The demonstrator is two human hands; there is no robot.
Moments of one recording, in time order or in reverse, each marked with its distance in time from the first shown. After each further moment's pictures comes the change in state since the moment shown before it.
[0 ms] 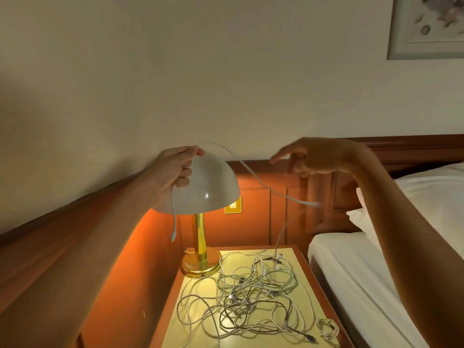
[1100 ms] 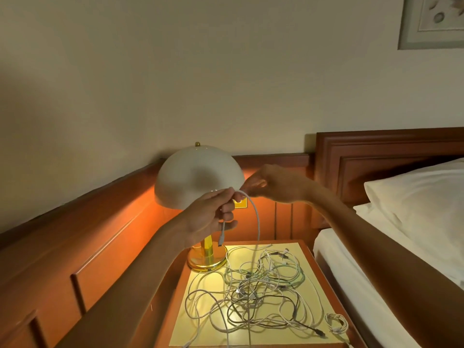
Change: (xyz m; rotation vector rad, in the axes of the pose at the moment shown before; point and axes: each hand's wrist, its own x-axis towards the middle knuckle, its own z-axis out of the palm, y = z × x) left_hand -0.049 -0.062 0.041 -0.259 -0.346 -0.251; right_hand 0.049 -0.015 0.099 -0.016 0.029 -0.357
